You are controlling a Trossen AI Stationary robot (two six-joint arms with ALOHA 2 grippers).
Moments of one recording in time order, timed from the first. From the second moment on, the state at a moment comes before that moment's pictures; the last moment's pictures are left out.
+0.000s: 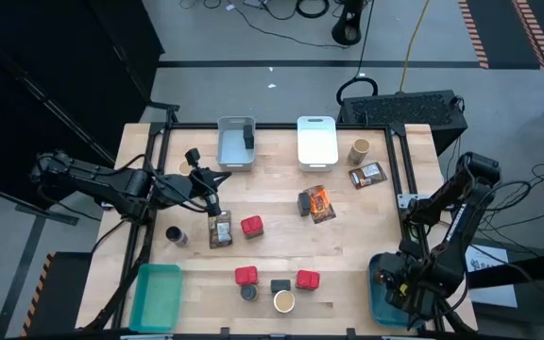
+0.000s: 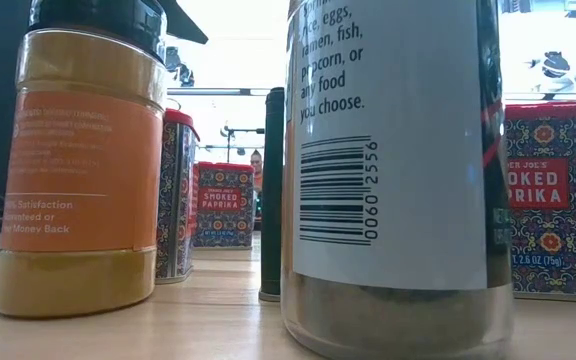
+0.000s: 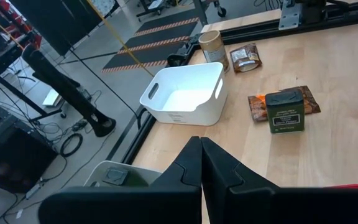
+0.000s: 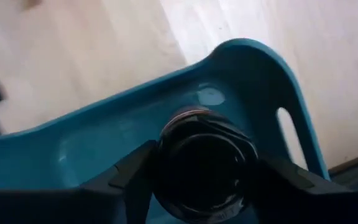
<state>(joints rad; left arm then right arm) -0.20 1.01 0.86 -0.32 -0.69 0.09 1.14 1.40 0.98 -1.09 0.20 1.59</state>
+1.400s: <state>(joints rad) -0.16 1.05 0.86 -0.07 -1.11 0.43 -0.10 1.38 1.34 -0.54 0.28 0.07</state>
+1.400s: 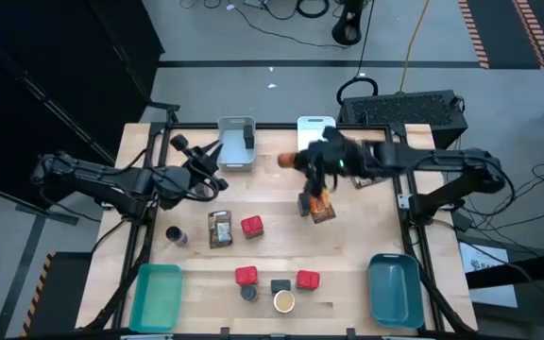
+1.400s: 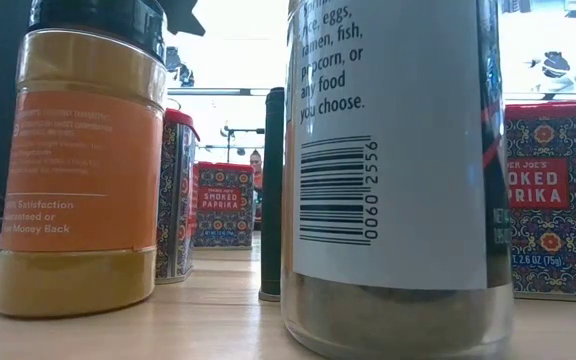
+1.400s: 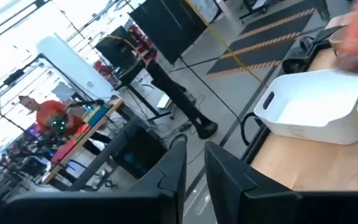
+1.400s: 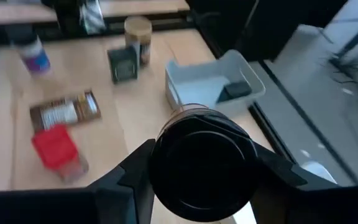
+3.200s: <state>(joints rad) 0.10 1.35 0.86 0.05 -0.16 0.27 -0.07 1.55 1.34 -0.42 0.24 -0.01</state>
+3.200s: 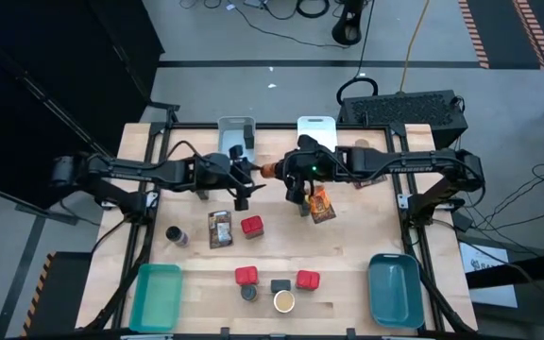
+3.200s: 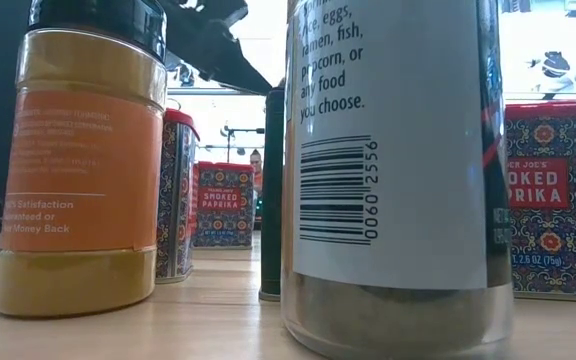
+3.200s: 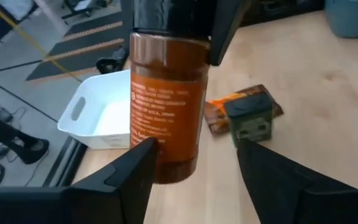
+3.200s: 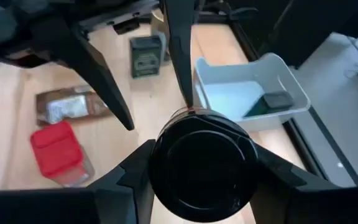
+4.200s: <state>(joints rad) 0.10 1.45 0.86 0.23 -0.27 0.35 -0.07 1.55 1.34 -0.32 0.13 0.02</state>
